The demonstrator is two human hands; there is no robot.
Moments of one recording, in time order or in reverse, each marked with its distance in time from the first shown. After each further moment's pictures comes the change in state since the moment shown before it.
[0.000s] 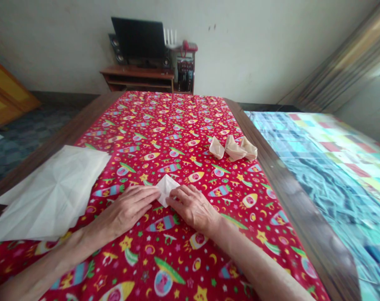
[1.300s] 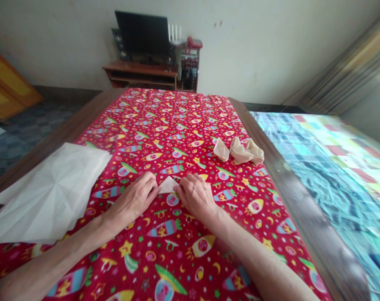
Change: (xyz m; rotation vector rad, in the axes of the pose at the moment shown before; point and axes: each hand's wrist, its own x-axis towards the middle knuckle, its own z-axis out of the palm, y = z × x) left_hand 0.034 -0.011 0.017 0.010 0.077 -0.306; right_hand 0.027 0.011 0.006 -0.133 0.041 0.470
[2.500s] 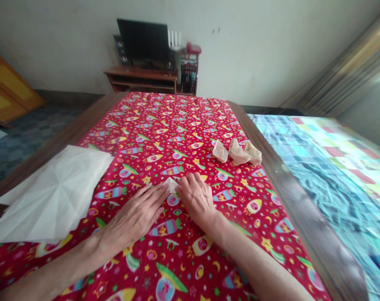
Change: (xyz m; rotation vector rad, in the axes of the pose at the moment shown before) left_hand -0.025 0.027 -0.009 0.271 -0.156 0.230; right_hand -0.005 -0.007 -0.002 -0.124 0.049 -0.009
